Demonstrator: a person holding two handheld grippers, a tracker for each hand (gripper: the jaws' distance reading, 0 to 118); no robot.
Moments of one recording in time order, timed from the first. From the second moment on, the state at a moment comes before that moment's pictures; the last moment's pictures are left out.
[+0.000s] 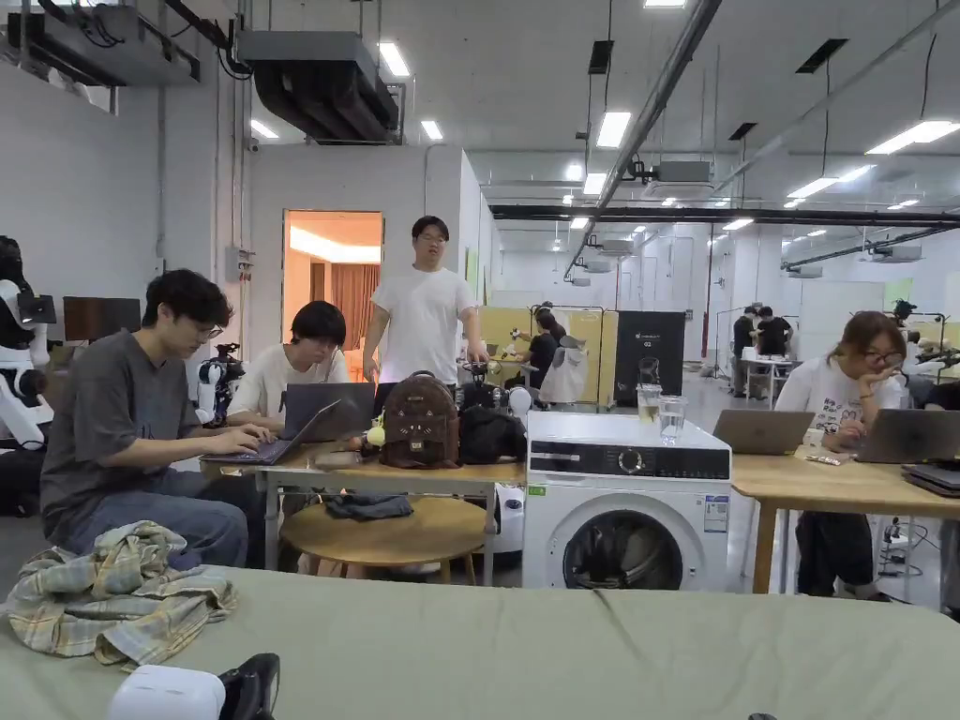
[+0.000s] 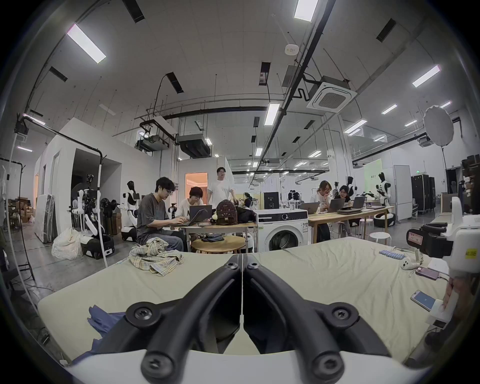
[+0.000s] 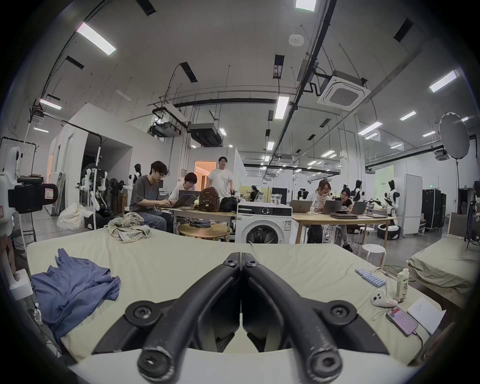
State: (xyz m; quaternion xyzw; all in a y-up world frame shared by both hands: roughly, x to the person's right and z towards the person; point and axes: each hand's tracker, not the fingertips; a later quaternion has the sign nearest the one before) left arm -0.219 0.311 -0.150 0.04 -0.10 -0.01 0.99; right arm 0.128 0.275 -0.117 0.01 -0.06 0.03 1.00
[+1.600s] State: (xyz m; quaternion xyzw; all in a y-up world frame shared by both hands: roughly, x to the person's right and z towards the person) left arm -0.286 0.320 -0.117 0.04 -0.02 -0.02 1.00; right arm 0.047 0.276 -0.163 0.01 0.04 0.01 1.00
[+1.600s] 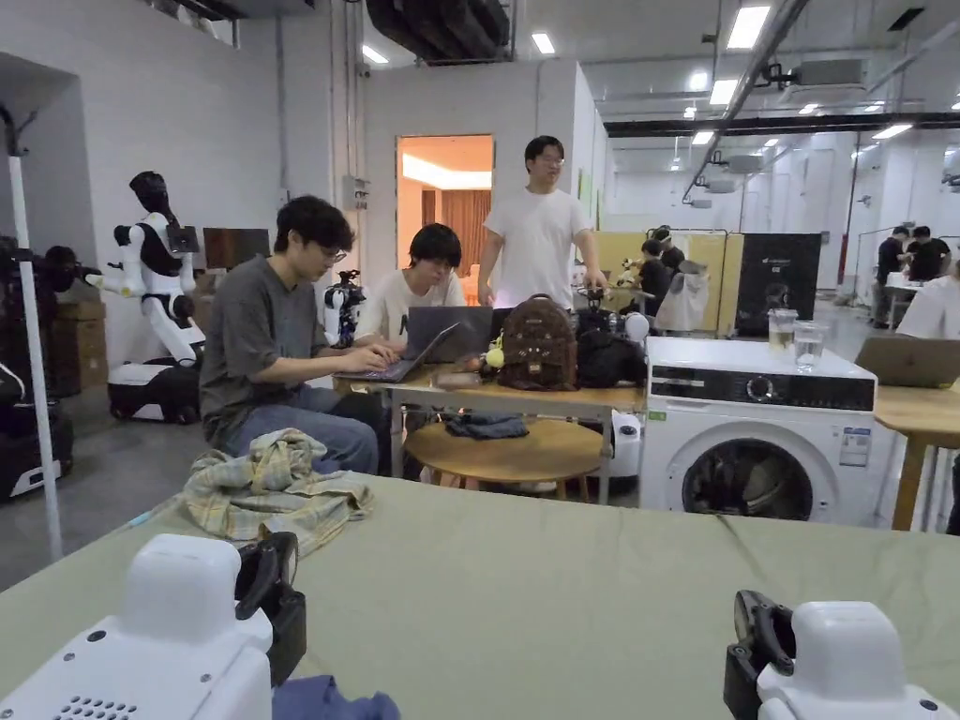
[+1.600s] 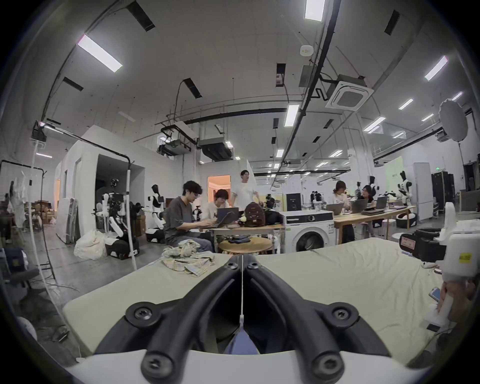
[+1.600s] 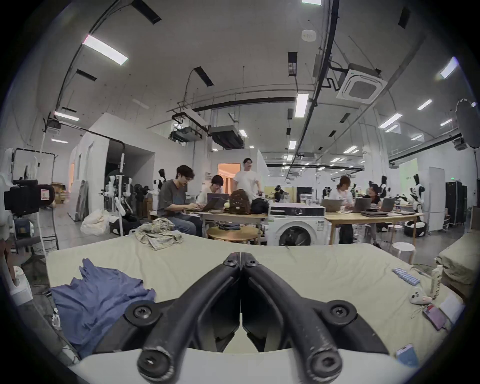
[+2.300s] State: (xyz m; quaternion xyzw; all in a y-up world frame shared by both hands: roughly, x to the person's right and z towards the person) left arm -0.382 0.256 -0.173 -0.13 0.01 -0.01 0.99; right arm -0.037 0.244 -0.214 -0.04 0.13 0.00 0.99
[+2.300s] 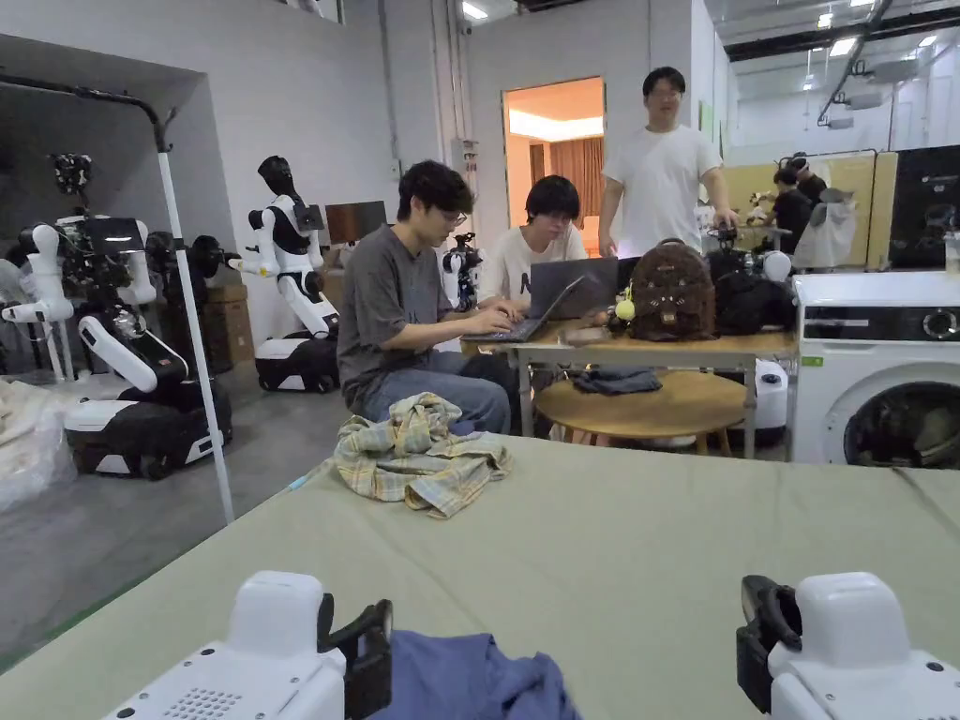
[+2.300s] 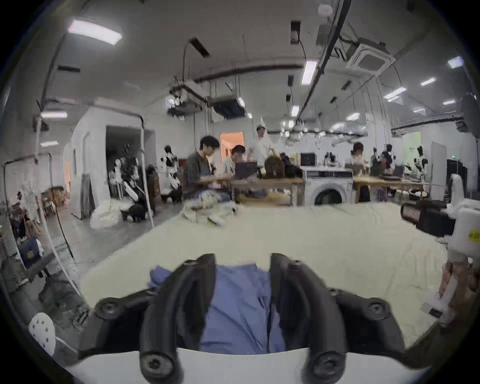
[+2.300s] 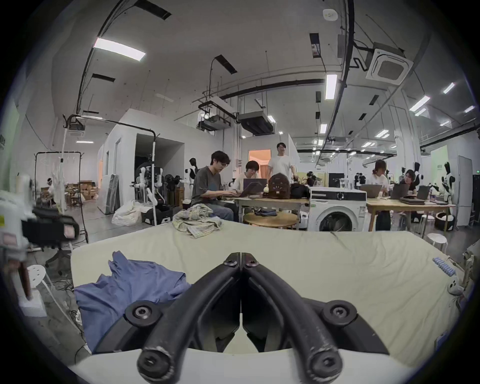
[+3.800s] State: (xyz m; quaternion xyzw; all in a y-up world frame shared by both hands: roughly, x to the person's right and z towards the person) left arm -0.153 0.307 -0.380 -0.27 -0.15 0.01 0.95; right arm 0.180 0.218 -0.138 -0.10 -0.02 -0.07 0.99
